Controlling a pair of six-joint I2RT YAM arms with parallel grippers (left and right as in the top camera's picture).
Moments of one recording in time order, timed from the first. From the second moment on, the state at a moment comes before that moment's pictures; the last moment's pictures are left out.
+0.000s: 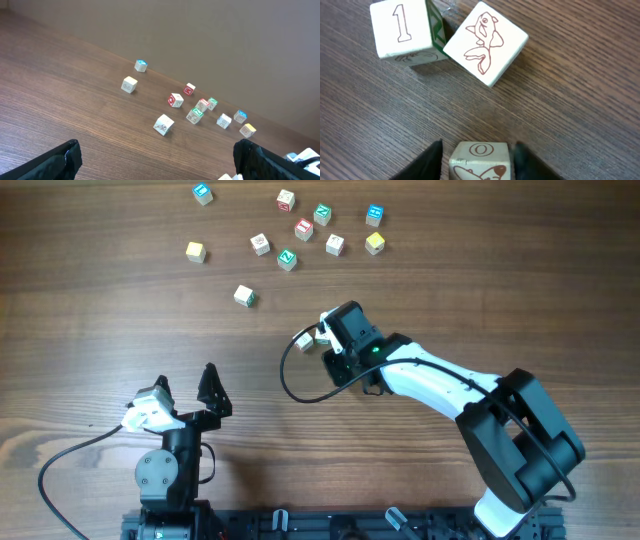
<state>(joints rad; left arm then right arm) -0.01 0.02 0.01 -0.07 -0.06 -0.42 0.65 1.85 1.02 -0.29 -0.03 0.13</state>
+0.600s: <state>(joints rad) -0.01 0.02 0.01 -0.07 -0.06 -0.42 0.65 1.85 1.03 -0.42 0.01 0.13</state>
